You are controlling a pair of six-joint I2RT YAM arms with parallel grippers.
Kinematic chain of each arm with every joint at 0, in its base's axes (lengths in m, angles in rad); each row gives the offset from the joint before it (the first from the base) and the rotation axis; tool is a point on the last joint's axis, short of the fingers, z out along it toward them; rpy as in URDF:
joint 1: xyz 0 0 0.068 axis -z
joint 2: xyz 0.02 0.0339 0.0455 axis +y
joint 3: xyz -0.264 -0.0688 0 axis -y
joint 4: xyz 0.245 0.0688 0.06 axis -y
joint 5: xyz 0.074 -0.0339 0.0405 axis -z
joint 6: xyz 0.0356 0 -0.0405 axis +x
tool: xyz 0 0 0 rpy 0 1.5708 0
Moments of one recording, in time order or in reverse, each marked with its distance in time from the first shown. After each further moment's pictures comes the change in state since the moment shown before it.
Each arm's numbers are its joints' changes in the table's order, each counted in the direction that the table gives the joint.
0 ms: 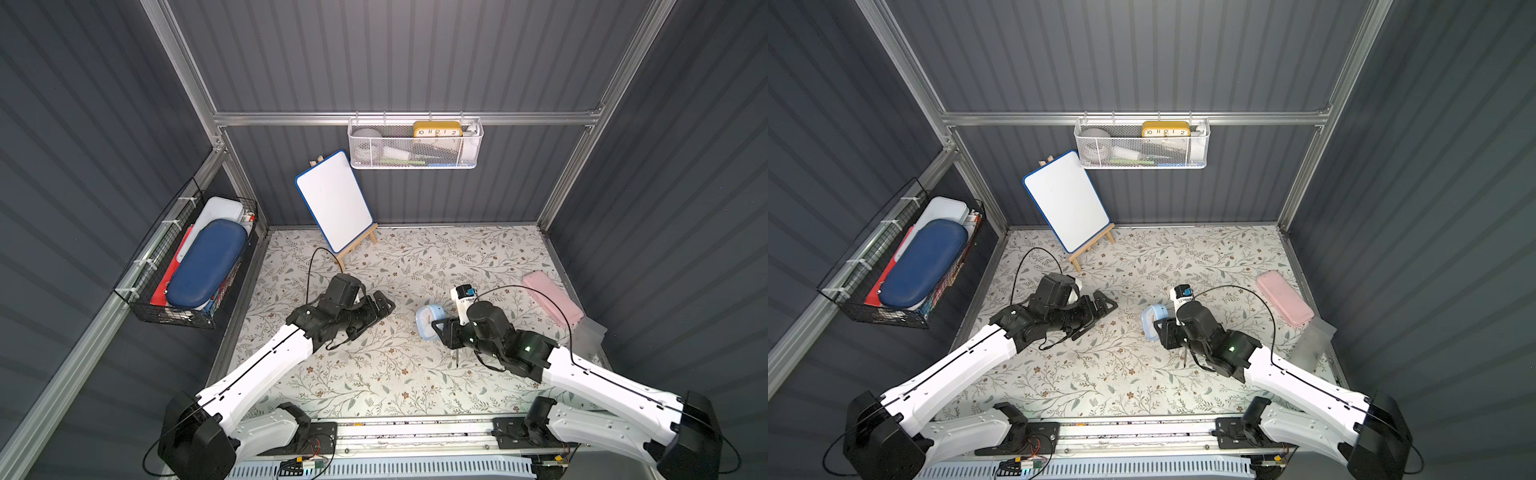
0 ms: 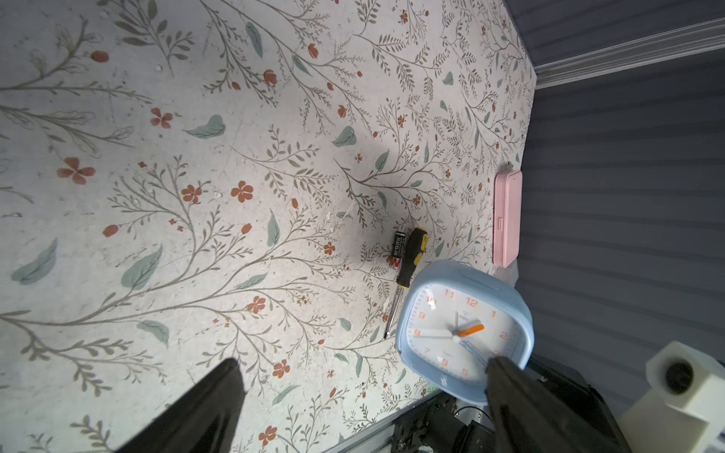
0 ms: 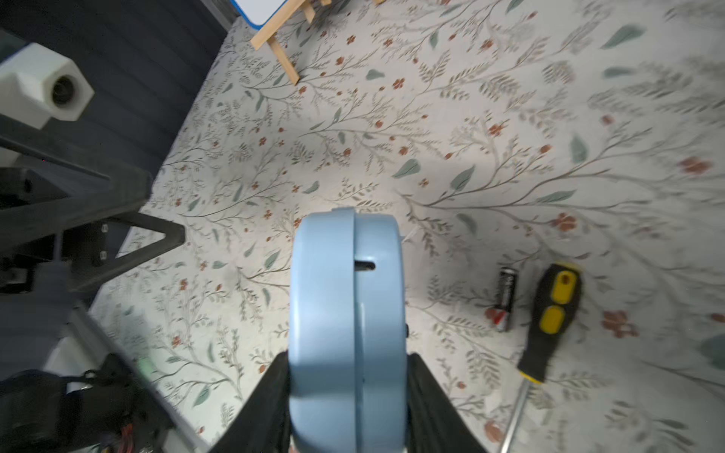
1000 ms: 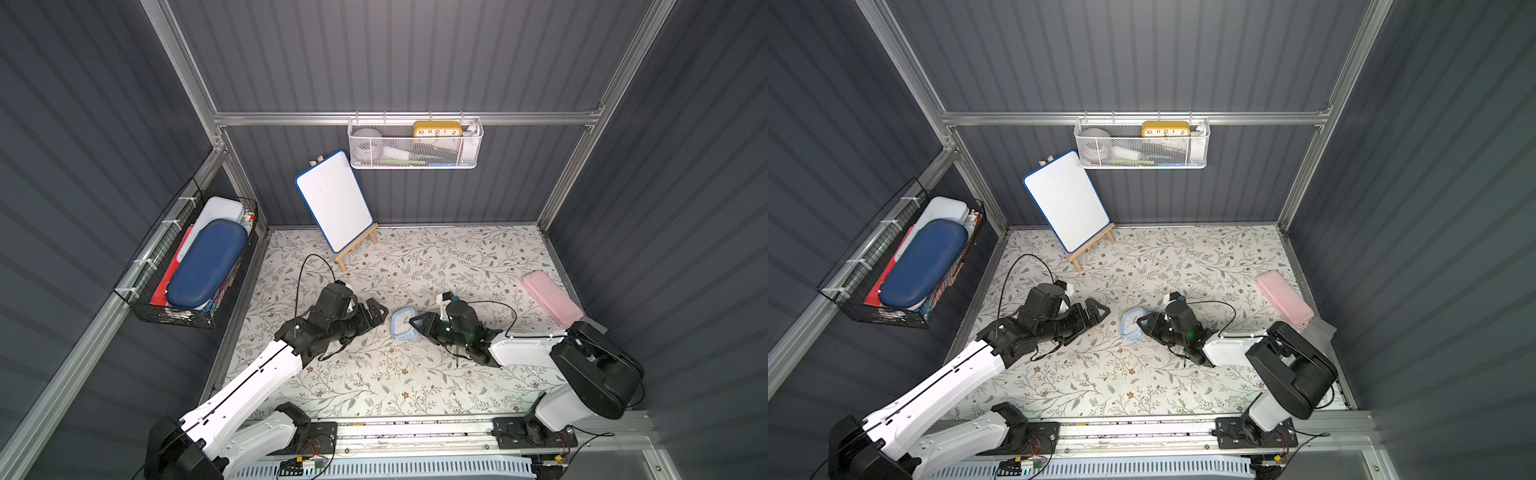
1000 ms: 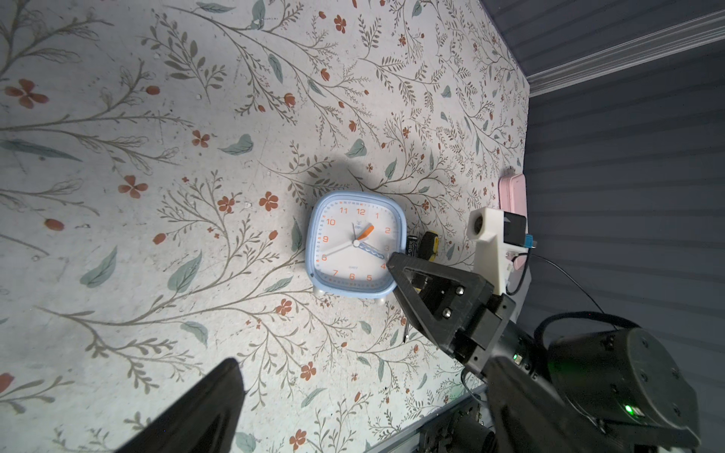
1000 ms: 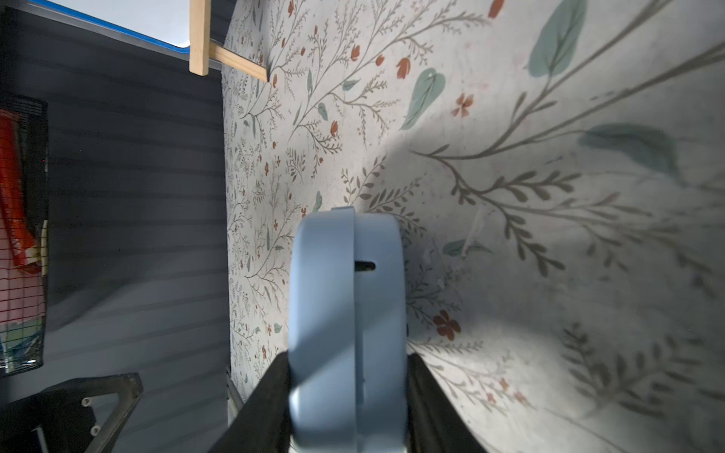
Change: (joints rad) left arm 0.000 -0.130 -0.082 0.011 -0.058 0.053; right arm 0.112 0.564 -0.139 0.781 -0.256 0.472
